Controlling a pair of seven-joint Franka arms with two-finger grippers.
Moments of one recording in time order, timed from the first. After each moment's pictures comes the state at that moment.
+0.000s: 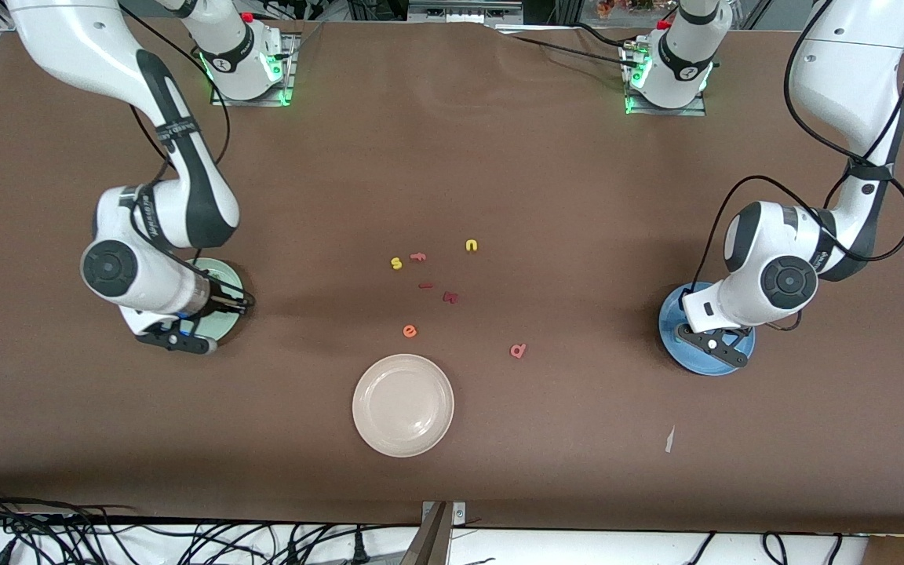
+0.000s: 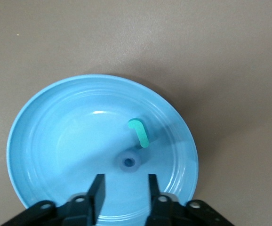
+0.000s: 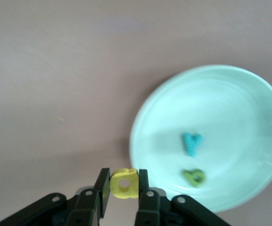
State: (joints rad) left arm 0.02 0.55 -0.10 -1.82 0.20 2.24 0.32; right arm 0.18 0.48 -0.05 -1.80 0.01 2.15 0.32
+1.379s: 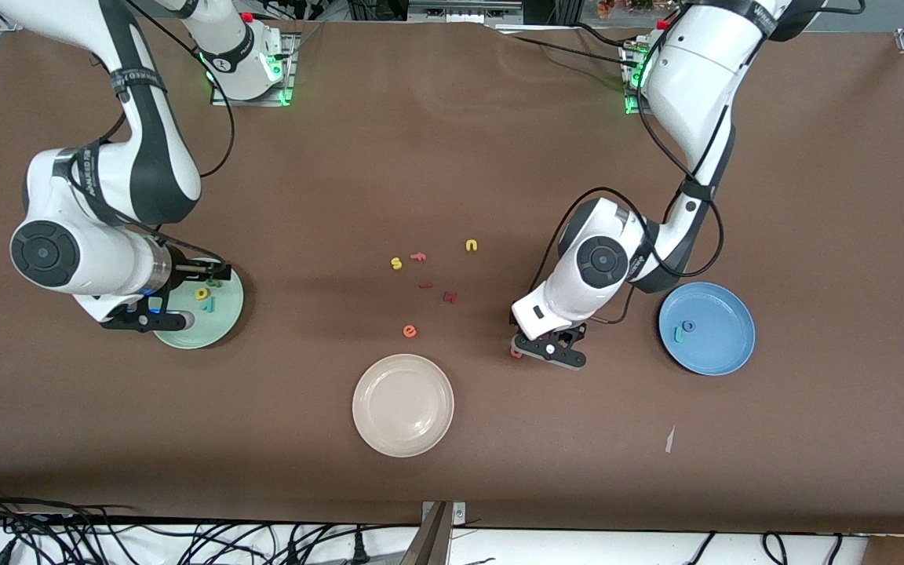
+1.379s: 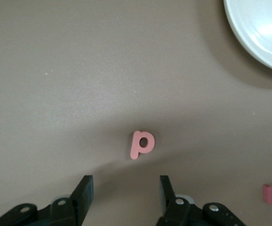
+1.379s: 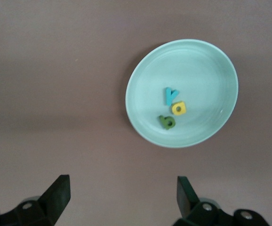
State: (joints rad) left arm -0.42 0.78 -0.07 -1.48 -0.04 2.37 -0.16; right arm 0.25 0.41 -0.09 -1.57 0.02 1.68 0.15
